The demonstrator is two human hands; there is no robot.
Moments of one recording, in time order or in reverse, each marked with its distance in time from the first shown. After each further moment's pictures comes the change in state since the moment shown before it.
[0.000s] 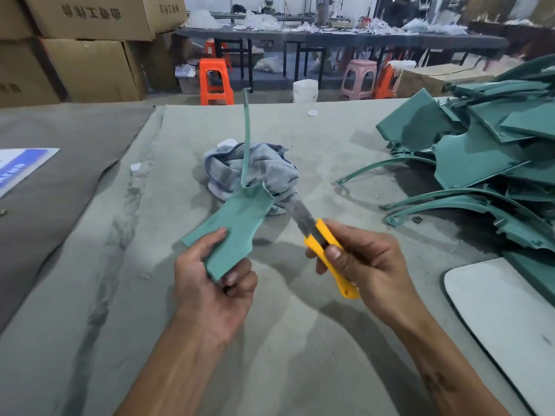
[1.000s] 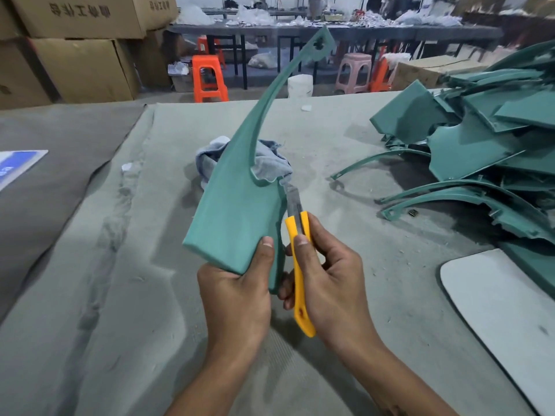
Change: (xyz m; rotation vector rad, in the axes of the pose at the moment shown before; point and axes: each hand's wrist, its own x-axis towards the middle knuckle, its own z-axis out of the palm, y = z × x) left_hand -0.008 -0.051 0.003 0.693 0.103 0.709; right_hand -0.010 0.001 0.062 0.095 0.258 0.202
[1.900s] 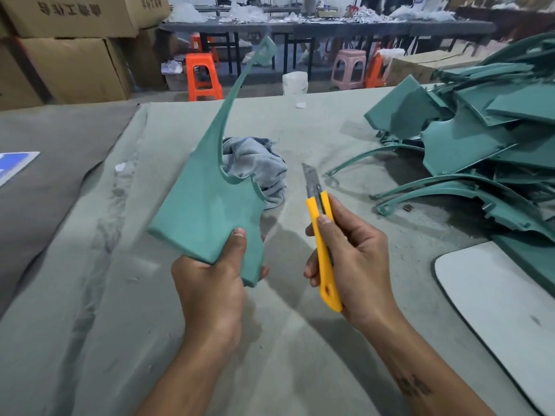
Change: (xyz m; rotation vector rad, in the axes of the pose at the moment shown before) left_hand 0.018 0.000 -0.010 -0.151 0.086 -0.167; right_hand 0.015 -0.009 -0.028 0.053 0.095 -0.009
